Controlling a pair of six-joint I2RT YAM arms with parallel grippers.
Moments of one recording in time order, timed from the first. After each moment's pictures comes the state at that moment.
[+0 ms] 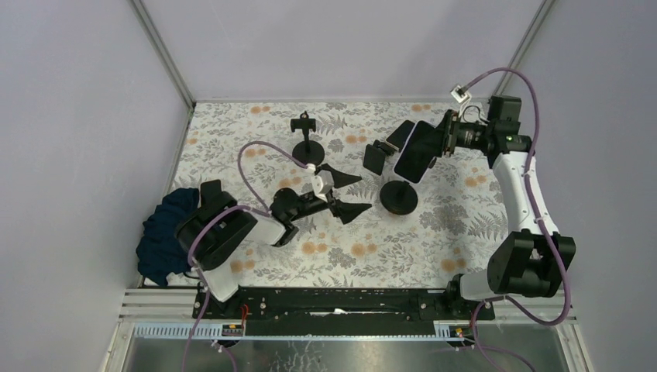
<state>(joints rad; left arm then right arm) -0.72 1.78 0.57 1.51 0.52 -0.21 -0.10 1.41 1.27 -0.49 -1.29 0.07</state>
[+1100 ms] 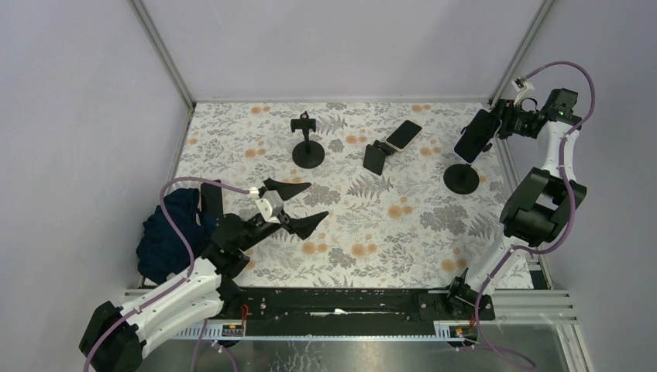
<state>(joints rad) -0.71 0.73 0.28 0.71 0.32 -0.03 -0.49 1.91 1.73 -0.79 -1.13 -0.36</state>
